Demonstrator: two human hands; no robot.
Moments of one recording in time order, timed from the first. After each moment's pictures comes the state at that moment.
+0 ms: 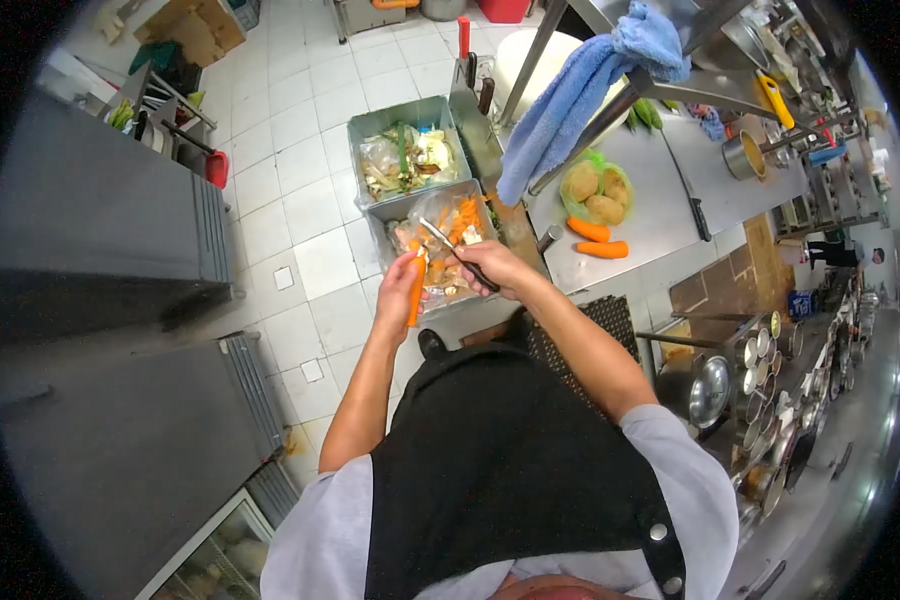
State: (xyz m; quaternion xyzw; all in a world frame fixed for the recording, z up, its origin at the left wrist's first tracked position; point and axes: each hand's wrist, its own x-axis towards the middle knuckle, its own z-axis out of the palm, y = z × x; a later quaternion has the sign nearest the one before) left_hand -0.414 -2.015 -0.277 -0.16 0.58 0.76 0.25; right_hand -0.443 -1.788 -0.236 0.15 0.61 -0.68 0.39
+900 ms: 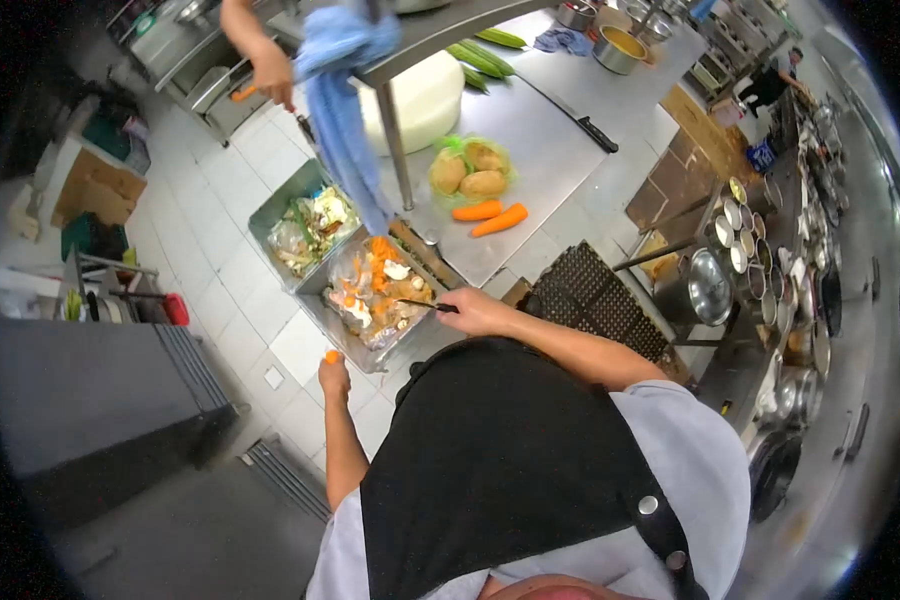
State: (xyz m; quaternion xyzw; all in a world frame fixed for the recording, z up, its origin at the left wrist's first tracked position) left_hand -0.421 -2.084 -0.506 -0.20 0.85 0.42 0.22; right_hand -0.324 -1.678 -0.264 -0.02 0.88 -0.47 0.09
